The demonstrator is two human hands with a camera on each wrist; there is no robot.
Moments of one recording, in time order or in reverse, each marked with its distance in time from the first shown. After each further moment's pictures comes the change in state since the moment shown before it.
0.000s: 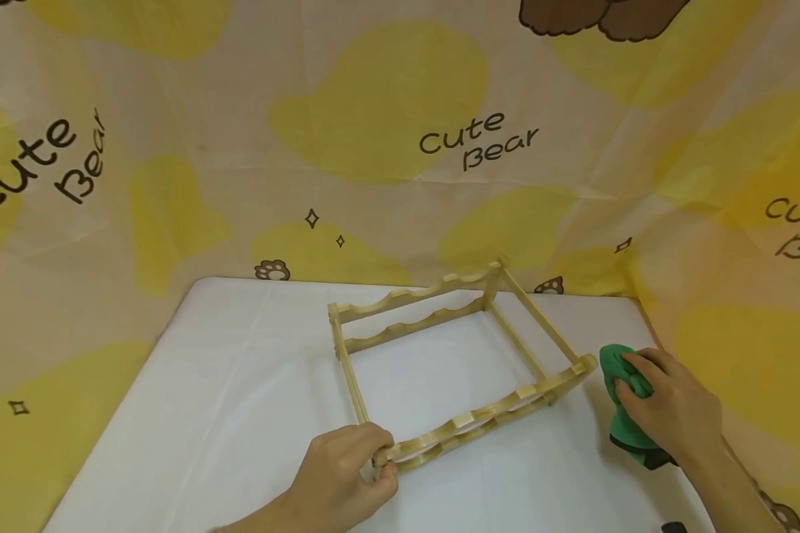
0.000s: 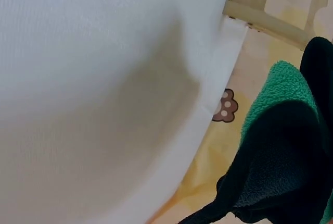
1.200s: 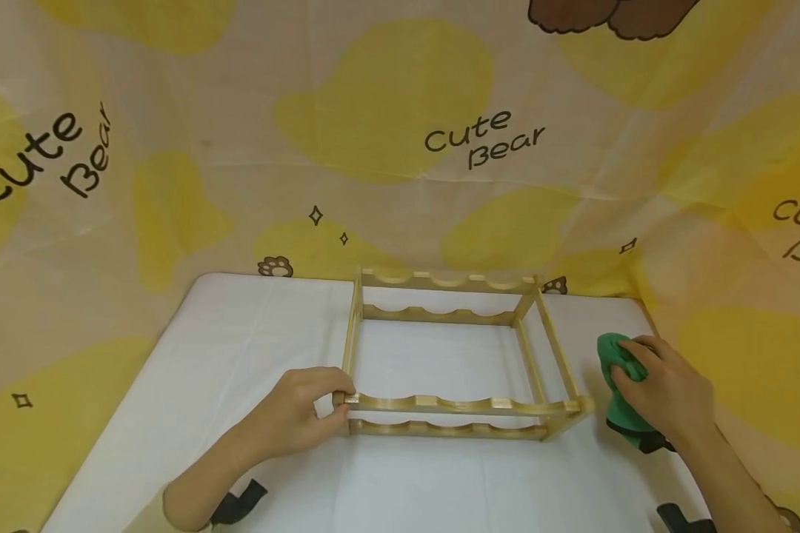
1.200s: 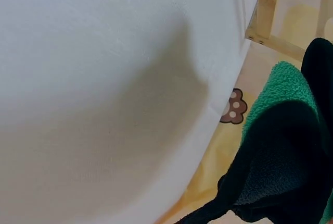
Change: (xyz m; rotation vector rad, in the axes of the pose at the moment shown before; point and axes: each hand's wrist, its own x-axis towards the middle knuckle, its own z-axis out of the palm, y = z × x) left_hand 0.017 -0.077 -0.057 -0.181 -0.244 -0.051; right_hand 0.019 0.004 0.007 0.005 -0.159 0.101
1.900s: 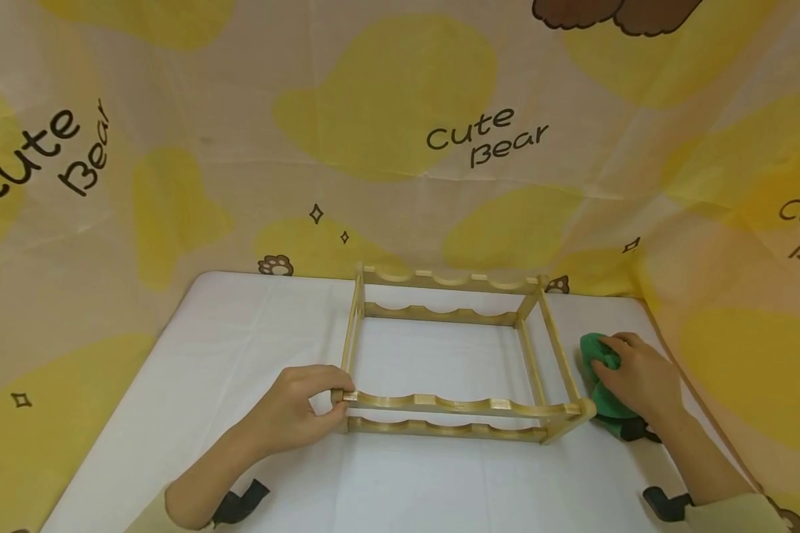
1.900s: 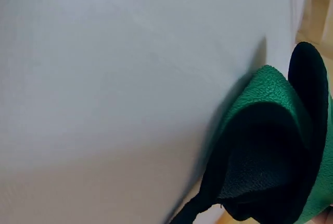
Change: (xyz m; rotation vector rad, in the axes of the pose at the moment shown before) left_hand -0.004 -0.006 0.001 -0.038 0.044 -0.040; right_hand 0.015 0.019 0.044 0.003 -0.169 0.011
